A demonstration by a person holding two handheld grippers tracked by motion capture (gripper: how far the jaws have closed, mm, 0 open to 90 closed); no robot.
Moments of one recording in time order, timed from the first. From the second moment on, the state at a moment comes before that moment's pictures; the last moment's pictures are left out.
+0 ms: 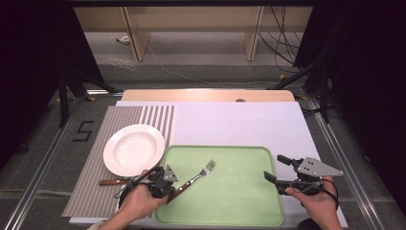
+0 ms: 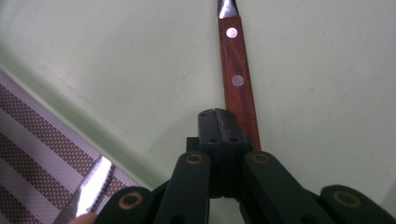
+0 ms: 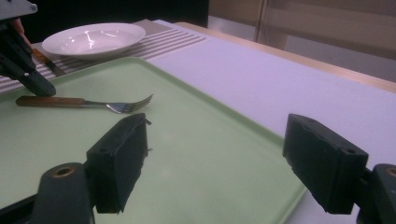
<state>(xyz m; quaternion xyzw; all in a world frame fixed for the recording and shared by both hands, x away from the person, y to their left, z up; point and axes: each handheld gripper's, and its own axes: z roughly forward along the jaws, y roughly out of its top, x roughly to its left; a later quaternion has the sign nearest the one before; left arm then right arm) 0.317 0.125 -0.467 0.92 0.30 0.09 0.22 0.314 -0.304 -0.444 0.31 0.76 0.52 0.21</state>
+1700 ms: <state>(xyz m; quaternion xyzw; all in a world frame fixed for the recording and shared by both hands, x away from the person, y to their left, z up) 0.305 0.102 -0.457 0.91 0.22 0.09 0.34 0.314 -0.305 -0.444 0.31 0.76 0.52 0.21</state>
